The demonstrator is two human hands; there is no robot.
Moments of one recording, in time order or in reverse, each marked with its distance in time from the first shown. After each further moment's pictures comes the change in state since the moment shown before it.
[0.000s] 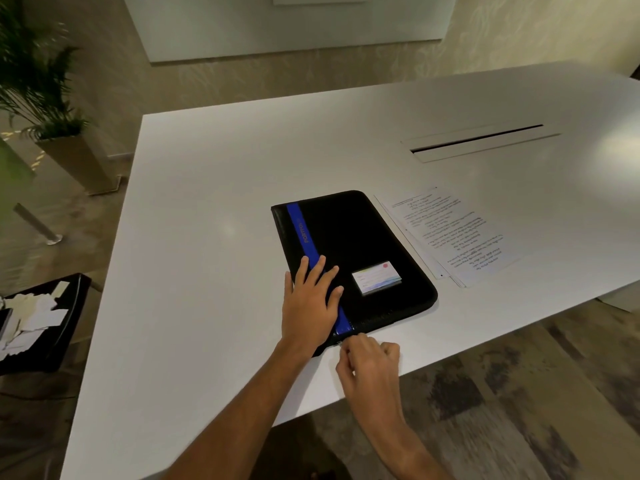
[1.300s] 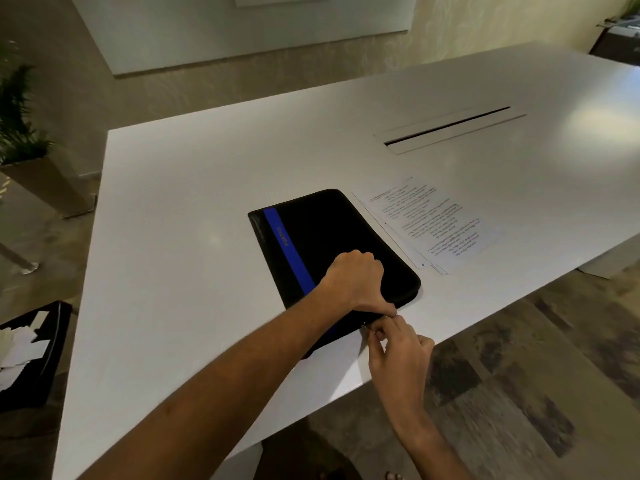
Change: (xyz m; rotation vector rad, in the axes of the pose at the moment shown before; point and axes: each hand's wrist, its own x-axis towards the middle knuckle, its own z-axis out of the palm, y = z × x) left_hand 0.076 0.123 -0.036 0.491 -0.378 0.525; right_hand 0.013 0.040 -0.017 0.004 0.221 0.304
